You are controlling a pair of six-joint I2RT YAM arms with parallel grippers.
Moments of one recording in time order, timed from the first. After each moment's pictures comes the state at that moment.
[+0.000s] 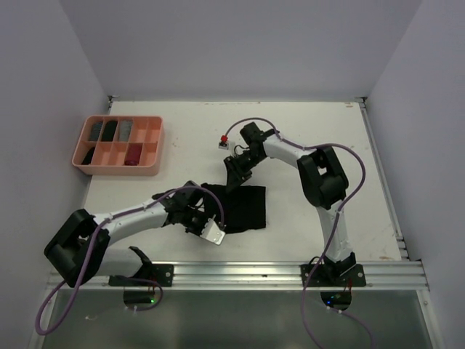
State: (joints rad) left arm -0.72 1.30 0.56 -0.44 0.56 1.25; right arm 0.55 2.18 1.63 -0.75 -0.88 -0.14
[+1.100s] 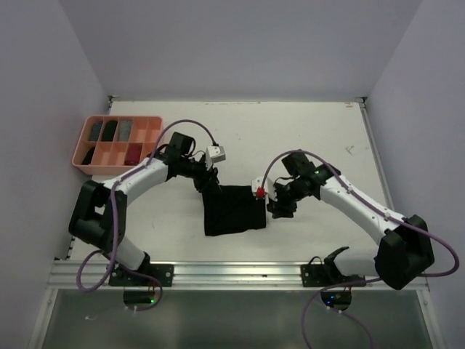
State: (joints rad) left arm -0.40 1.56 0.99 -0.42 0.83 0.56; right arm 0.50 1.31 0.96 -0.89 -0.57 -0.94
